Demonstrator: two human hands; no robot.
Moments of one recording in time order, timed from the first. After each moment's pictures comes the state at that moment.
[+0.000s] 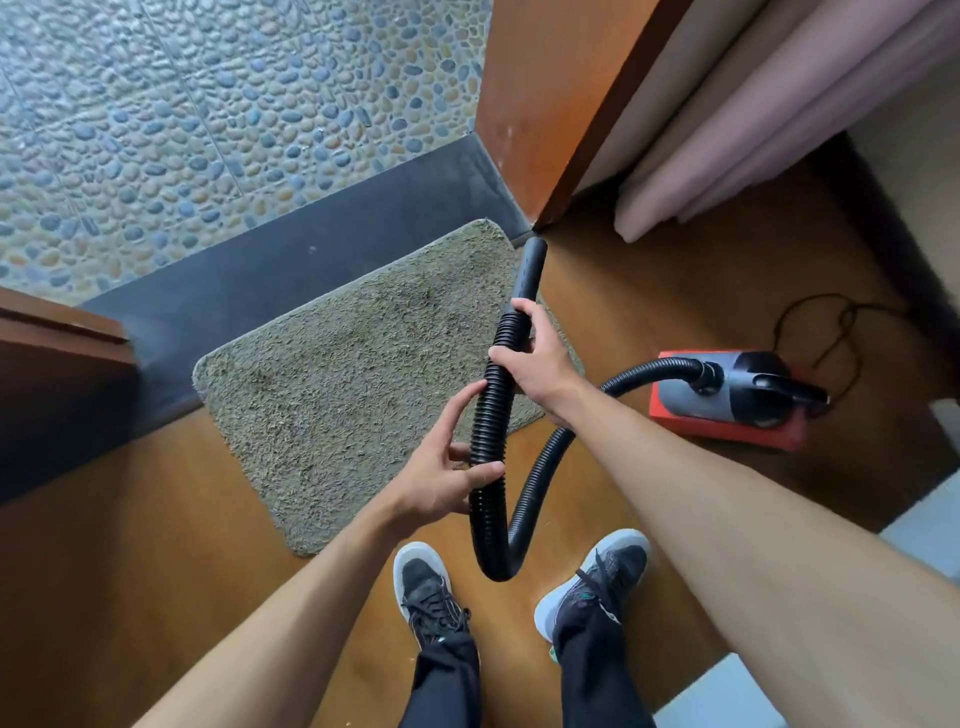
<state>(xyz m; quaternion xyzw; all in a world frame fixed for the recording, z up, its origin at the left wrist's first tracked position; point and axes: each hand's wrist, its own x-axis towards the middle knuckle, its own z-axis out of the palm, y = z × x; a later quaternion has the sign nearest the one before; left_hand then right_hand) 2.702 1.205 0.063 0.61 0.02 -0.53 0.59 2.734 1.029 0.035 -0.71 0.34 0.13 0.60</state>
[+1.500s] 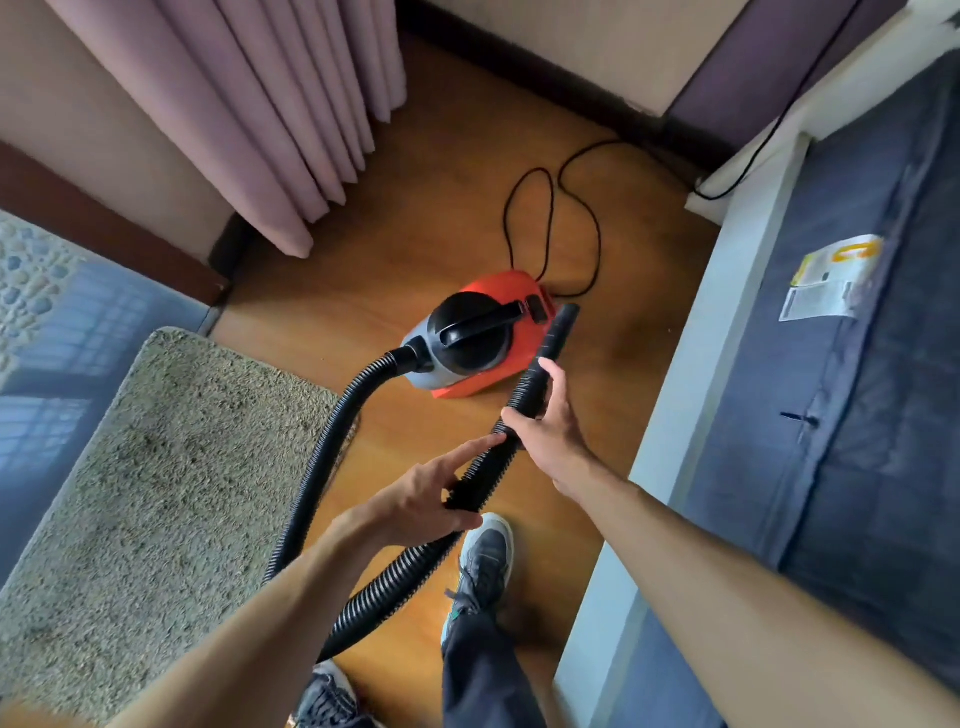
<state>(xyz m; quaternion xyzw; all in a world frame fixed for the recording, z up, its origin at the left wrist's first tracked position) 2.562 0.838 0.043 0.61 -0.44 -0.62 0.22 2.428 0.707 0.041 -0.52 0.62 -0.05 0.59</state>
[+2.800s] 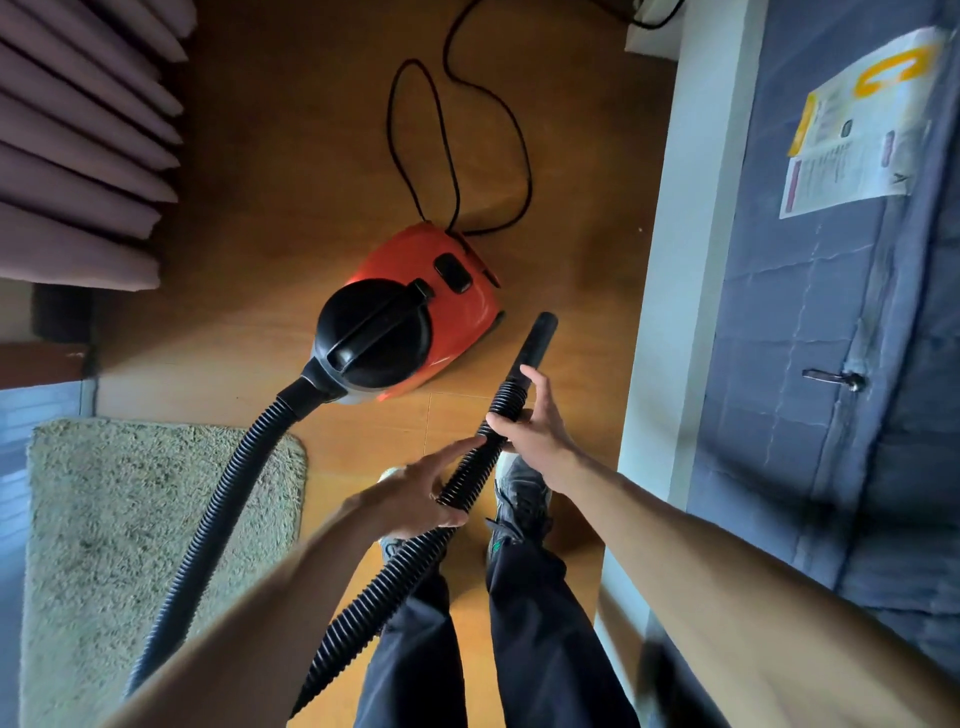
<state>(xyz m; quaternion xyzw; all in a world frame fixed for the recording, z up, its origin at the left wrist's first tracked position) 2.534 0.730 -0.060 0.57 -0.41 -0.70 -0.10 2.360 0.655 -0.091 -0.33 0.67 -0.04 0.67</state>
